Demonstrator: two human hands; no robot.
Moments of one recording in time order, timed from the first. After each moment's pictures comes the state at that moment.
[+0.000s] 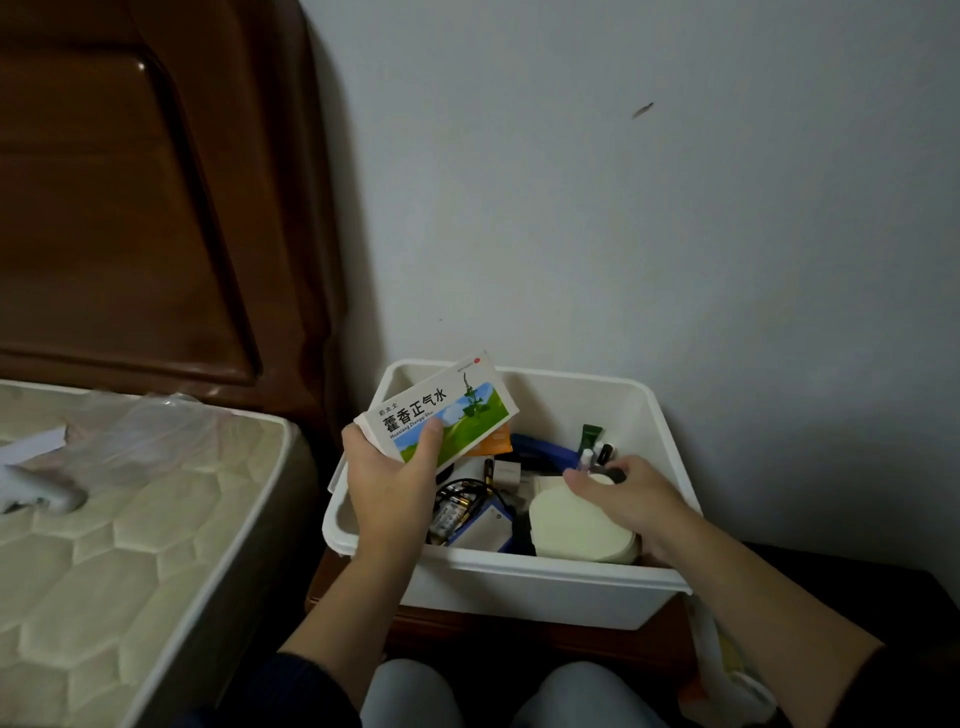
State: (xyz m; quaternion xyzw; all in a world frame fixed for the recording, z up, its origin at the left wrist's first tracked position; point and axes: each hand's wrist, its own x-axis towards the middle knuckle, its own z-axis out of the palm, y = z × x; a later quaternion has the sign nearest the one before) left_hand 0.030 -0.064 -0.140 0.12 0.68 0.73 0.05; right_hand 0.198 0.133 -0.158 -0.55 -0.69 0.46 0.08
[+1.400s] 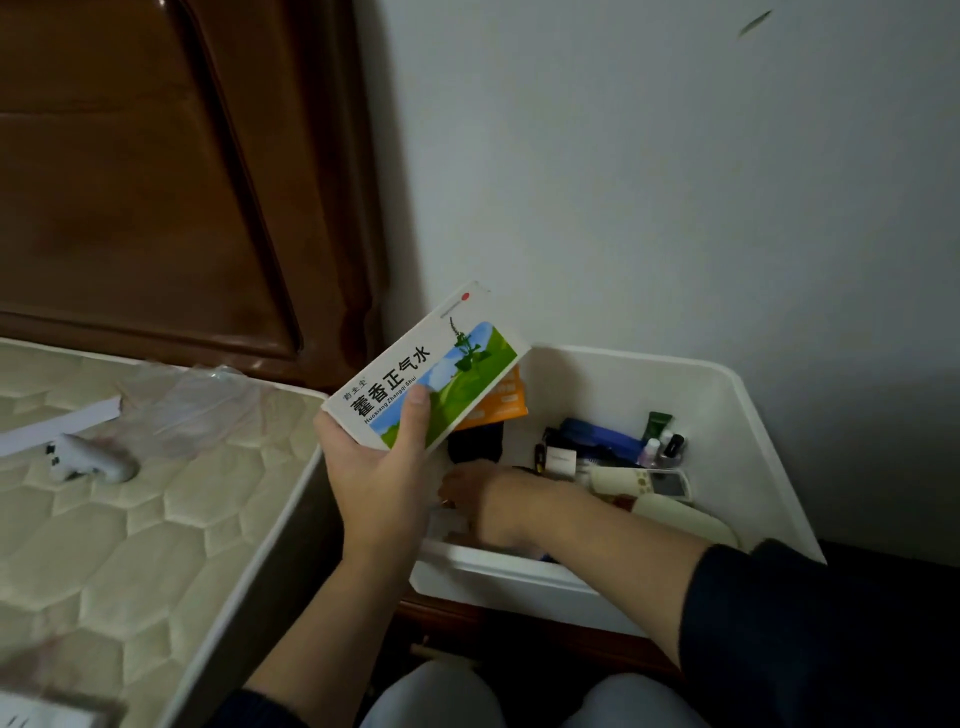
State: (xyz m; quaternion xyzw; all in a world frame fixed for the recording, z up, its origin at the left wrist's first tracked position) left_hand -0.003 -0.091 -0.134 0.09 0.58 0.81 0.01; right_hand 0.034 0.037 -0.185 -0.02 -0.97 0.12 -0.22
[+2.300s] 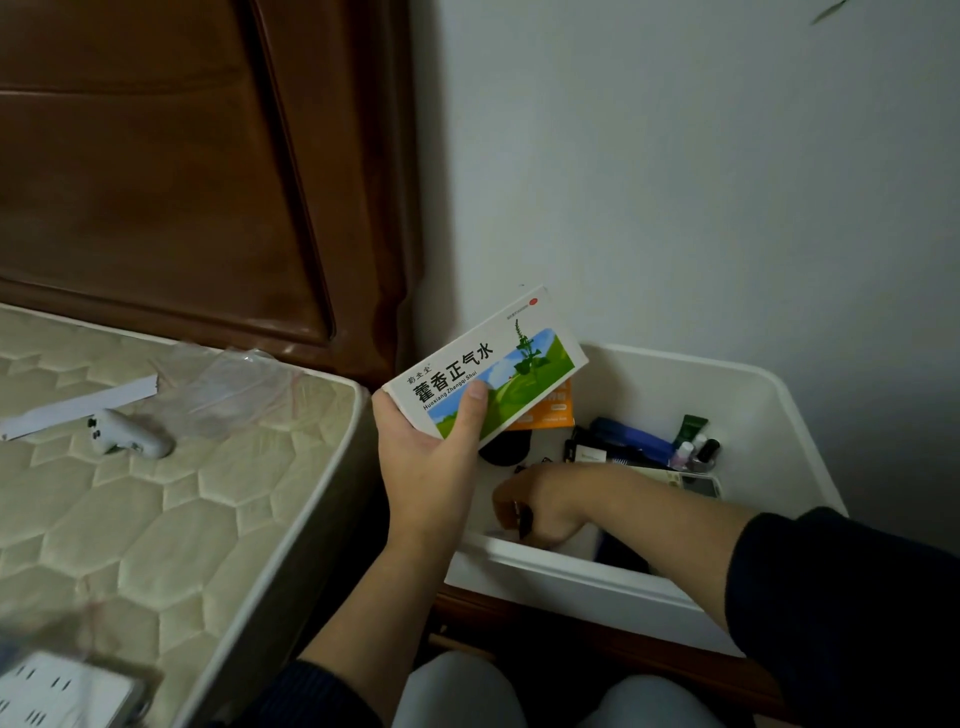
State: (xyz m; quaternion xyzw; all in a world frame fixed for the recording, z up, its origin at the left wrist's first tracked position) left_hand 0.001 -0.091 -0.131 0.12 0.61 0.78 0.05; right_hand 0.043 0.058 -0.170 -0.04 -0.92 0.12 -0.36
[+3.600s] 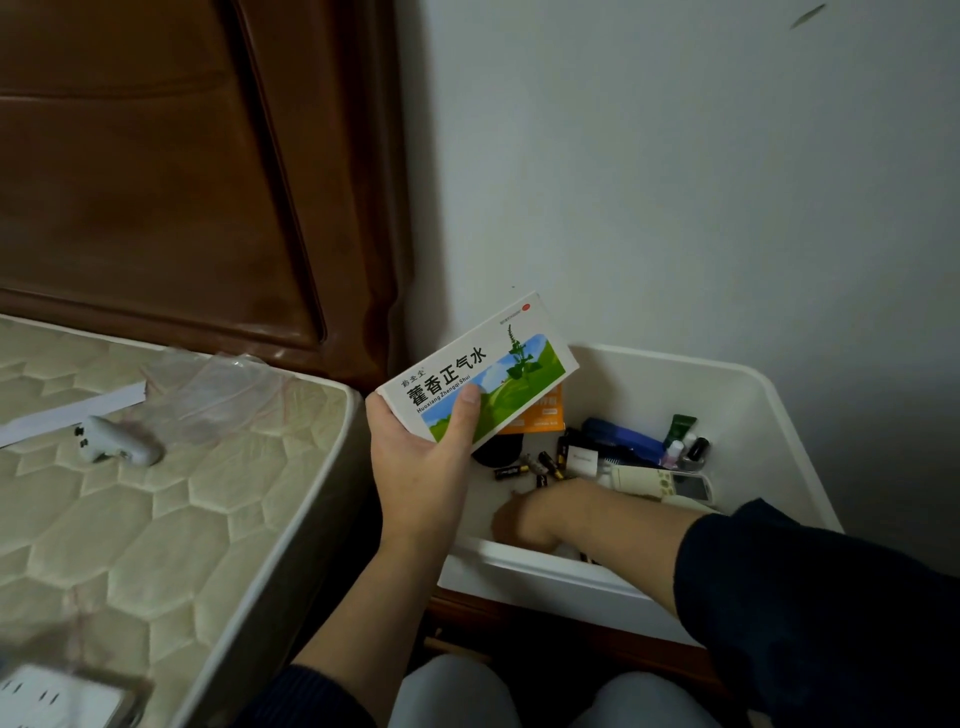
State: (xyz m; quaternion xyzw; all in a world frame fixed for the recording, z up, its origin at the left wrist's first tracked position) left_hand -0.003 -0.090 -0.134 0.13 0.63 0.77 0.04; right_hand 0.029 0.042 -0.198 0.05 -0.89 0.00 -0.45
